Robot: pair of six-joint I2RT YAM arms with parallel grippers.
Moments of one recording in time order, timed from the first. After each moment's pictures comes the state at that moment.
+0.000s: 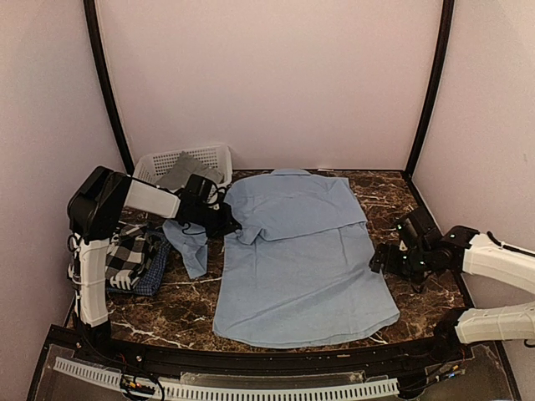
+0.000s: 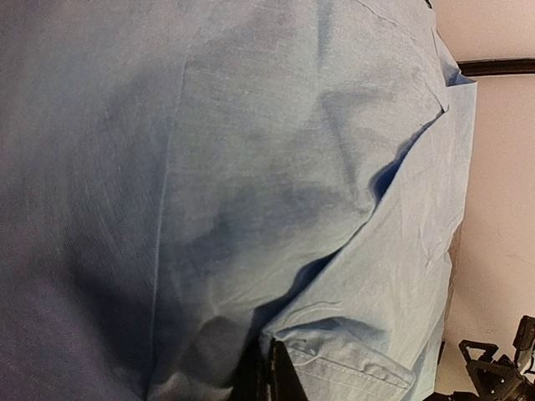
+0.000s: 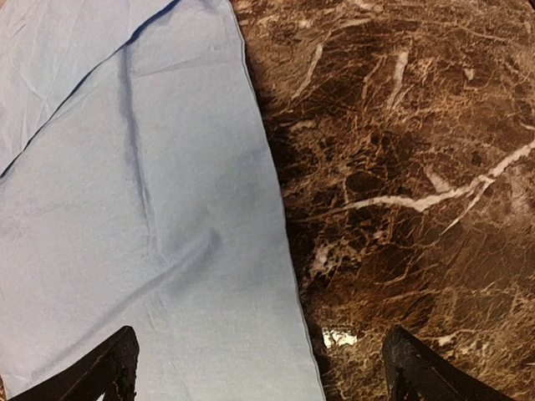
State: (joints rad) left arm -0.44 2.14 1.30 0.00 0.46 -0.77; right arm 0.57 0.99 0.58 -0.65 0.19 0.79
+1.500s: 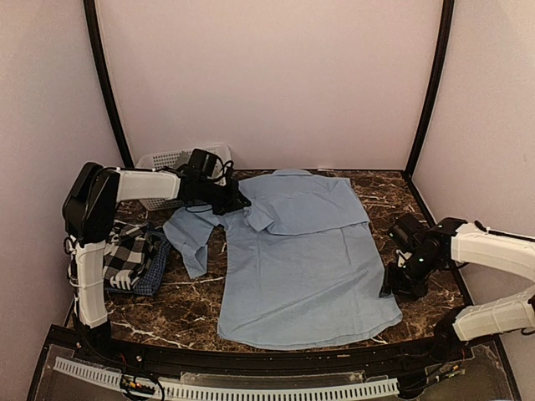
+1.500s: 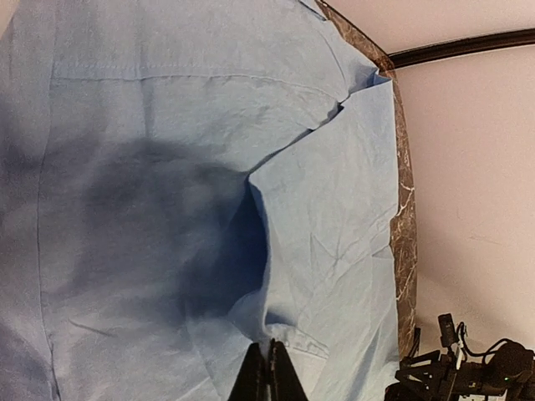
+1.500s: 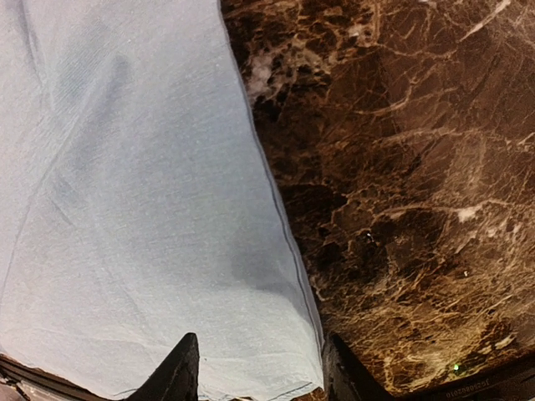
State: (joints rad) left arm -0.47 2.09 1.49 -0.15 0.52 -0.74; right arm 0.53 1.12 0.63 -0.92 -0.07 0.83
